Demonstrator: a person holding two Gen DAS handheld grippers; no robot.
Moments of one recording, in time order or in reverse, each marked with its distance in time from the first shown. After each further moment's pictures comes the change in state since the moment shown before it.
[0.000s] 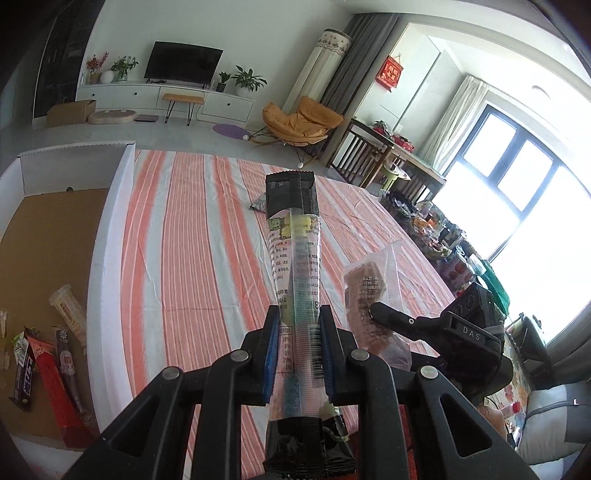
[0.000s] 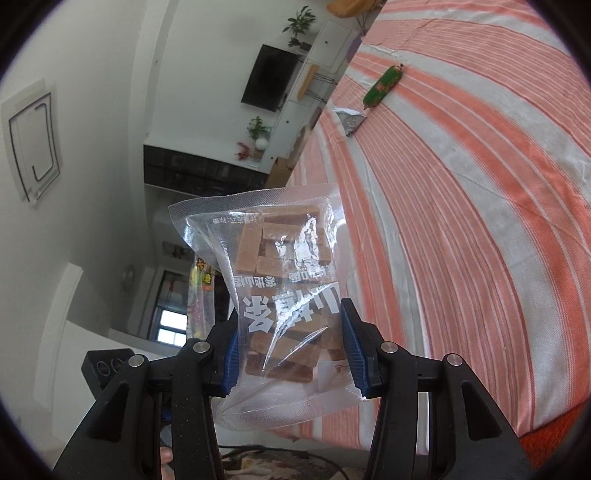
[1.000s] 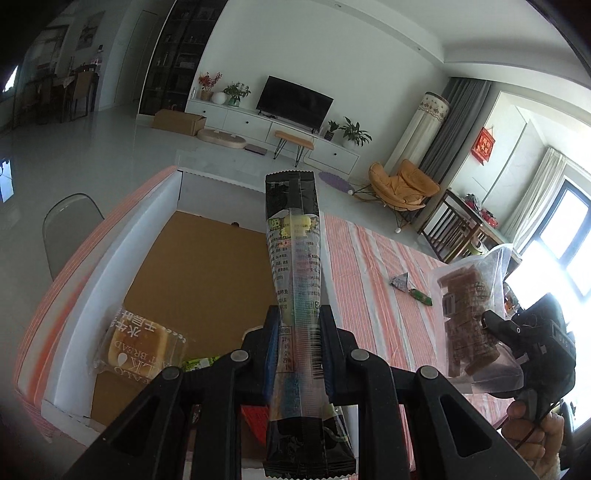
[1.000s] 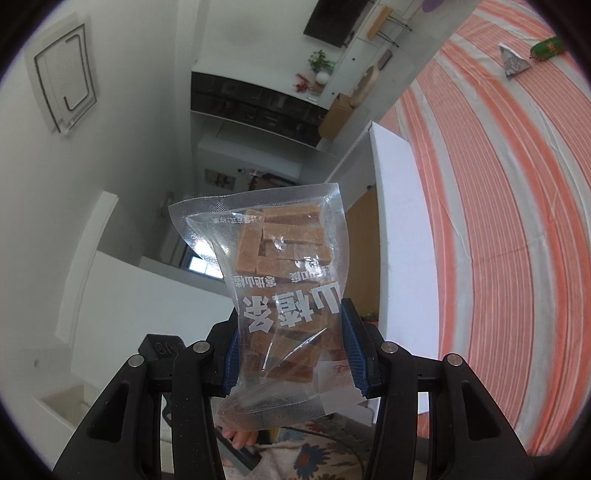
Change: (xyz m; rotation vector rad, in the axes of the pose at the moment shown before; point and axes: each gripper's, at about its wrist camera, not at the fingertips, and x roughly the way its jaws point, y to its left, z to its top) left arm -0.137 0.169 0.009 -0.227 -0.201 0.340; right arm 0.136 0.142 -0.038 -0.154 0.286 0.156
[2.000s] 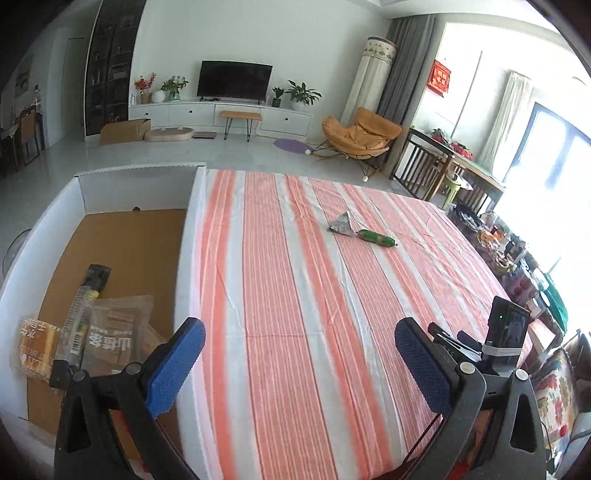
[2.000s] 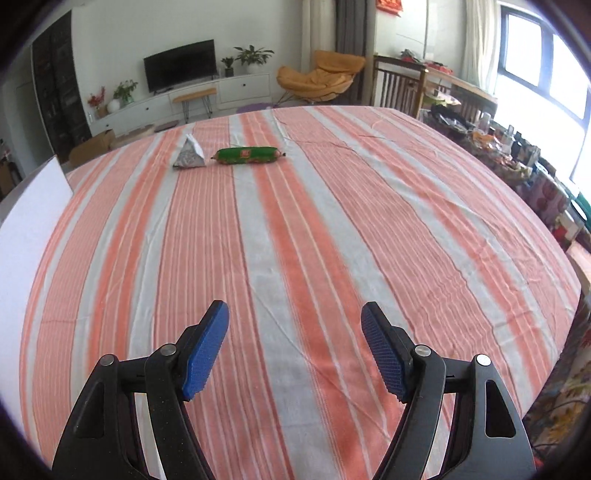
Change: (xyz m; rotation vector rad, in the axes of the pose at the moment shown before) left arm 0.094 -0.180 -0.063 0.265 0.139 -0.083; right arm -0.152 -0.137 0.005 -0.222 -0.401 -1.281
